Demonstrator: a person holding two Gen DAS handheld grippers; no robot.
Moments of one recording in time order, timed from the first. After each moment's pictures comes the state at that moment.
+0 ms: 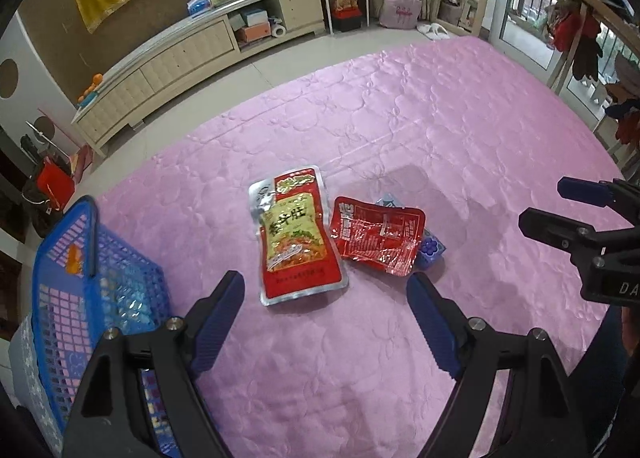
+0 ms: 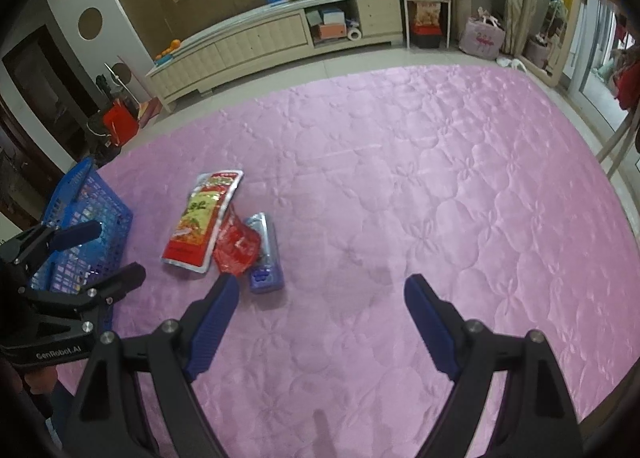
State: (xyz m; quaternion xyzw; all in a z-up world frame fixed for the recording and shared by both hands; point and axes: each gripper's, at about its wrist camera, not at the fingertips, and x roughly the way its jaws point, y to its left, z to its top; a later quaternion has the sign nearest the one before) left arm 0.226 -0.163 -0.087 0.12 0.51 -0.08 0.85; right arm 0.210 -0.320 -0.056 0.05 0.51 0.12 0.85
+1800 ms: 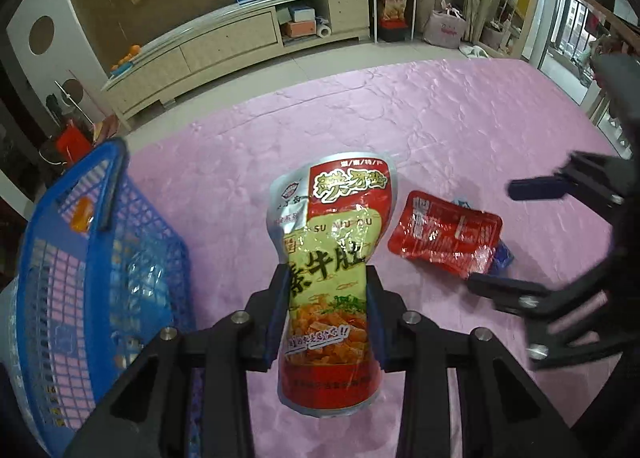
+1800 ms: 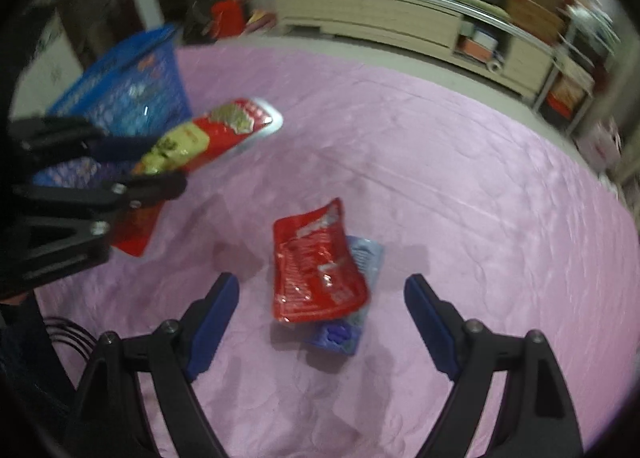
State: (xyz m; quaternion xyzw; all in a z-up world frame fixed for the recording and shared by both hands) left arm 0.211 -0.109 -0.104 0.07 0.49 -0.02 0.87; right arm 0.241 -0.194 -0.093 -0.20 0.49 0.32 0.78
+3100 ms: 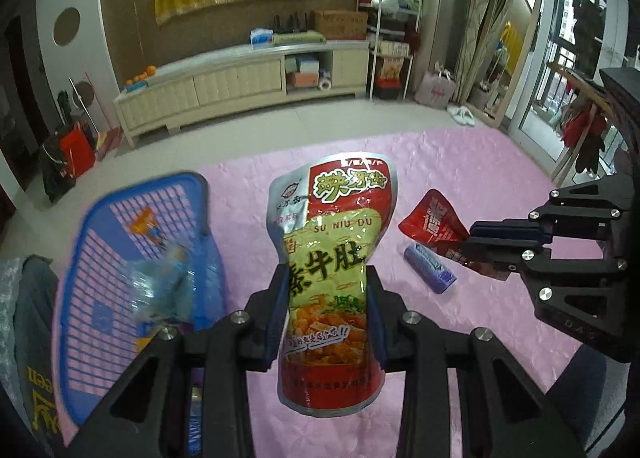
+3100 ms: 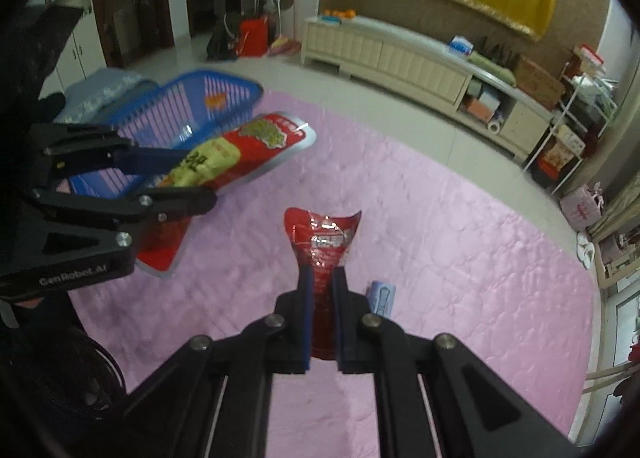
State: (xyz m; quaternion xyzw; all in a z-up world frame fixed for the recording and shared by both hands) left arm 0.148 -0.071 -0.021 0.01 0.41 -0.04 0.91; right arm 0.174 -0.183 0.017 -0.20 0.41 0.34 0.82
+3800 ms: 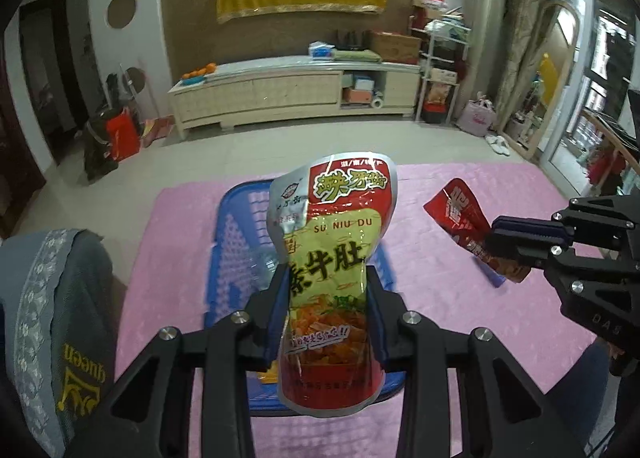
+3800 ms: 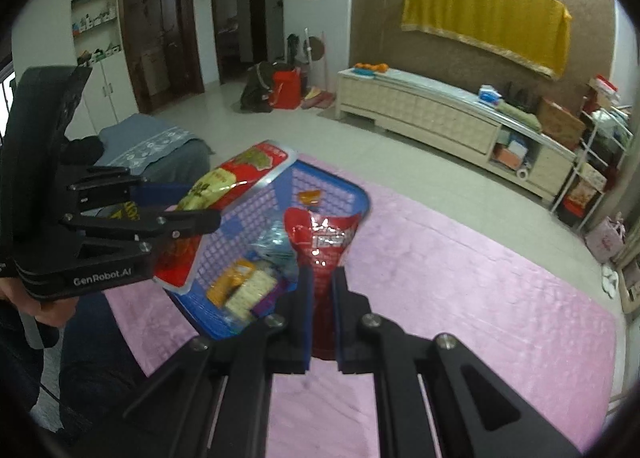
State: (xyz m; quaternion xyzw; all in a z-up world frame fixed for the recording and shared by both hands) left arm 0.095 0.060 0.017 -0.02 0.40 0.03 0.92; right arm 0.139 -0.070 0.058 -0.16 0.36 0.39 0.83
